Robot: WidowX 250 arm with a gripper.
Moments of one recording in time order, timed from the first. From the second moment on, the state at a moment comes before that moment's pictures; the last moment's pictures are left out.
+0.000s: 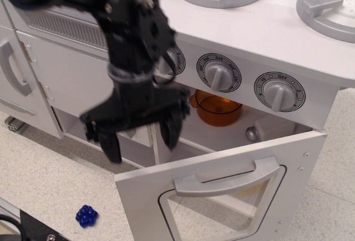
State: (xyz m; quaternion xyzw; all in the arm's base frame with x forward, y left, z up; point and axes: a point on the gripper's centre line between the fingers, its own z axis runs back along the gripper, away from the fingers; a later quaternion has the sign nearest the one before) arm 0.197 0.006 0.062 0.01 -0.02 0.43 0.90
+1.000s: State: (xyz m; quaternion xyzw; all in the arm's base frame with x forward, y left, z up) arm 0.212 0.028 0.003 -0.01 0.03 0.41 0.91
